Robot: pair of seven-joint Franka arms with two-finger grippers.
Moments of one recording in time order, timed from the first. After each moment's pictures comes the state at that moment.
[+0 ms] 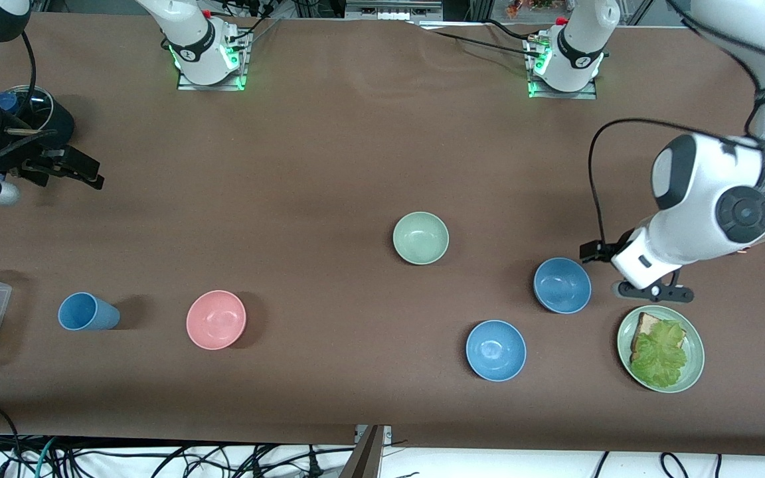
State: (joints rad) left arm -0.06 0.45 -0.04 -1.65 0.00 2.01 0.01; right arm -0.05 0.09 0.11 -1.55 0.02 1.62 0.12
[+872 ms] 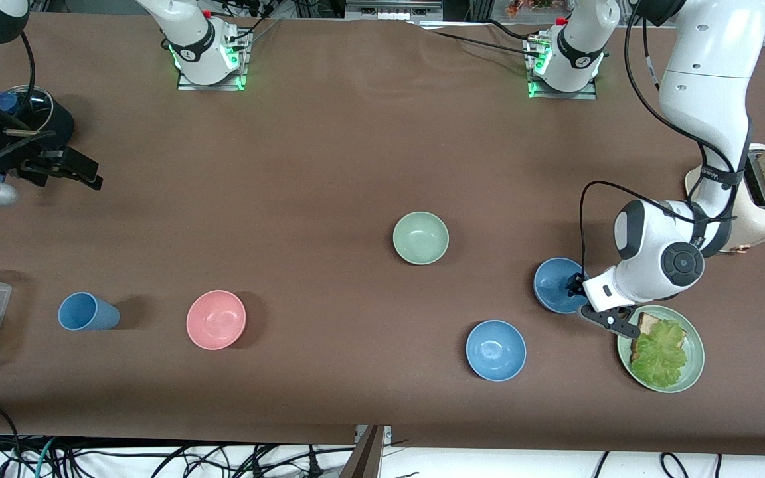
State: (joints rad) left arm -0.01 0.71 -0.04 -1.65 0.00 2.33 0.38; right arm -0.05 0.09 0.11 -1.55 0.02 1.62 0.12
